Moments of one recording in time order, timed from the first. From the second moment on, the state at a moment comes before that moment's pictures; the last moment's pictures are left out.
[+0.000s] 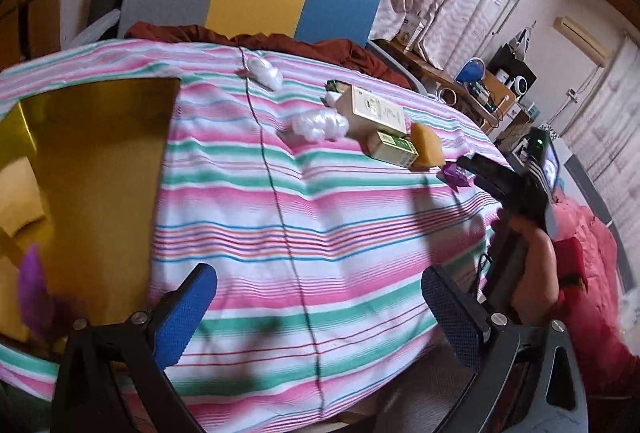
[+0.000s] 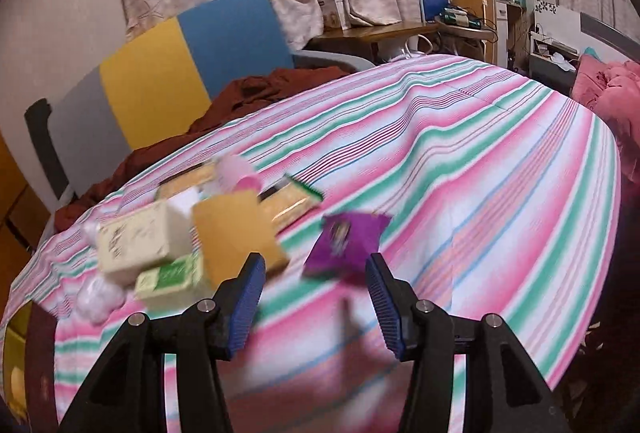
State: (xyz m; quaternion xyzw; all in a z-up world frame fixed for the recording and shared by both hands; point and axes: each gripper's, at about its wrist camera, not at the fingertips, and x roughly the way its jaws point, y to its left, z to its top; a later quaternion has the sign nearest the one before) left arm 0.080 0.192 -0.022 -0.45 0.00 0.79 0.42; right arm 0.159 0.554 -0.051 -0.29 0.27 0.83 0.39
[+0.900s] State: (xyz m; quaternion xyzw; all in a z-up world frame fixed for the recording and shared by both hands) left arm 0.048 0.368 -0.049 -0.43 0.11 0.78 0.45; right arm 0.175 0.569 -0.090 -0.25 0.31 0.84 0.36
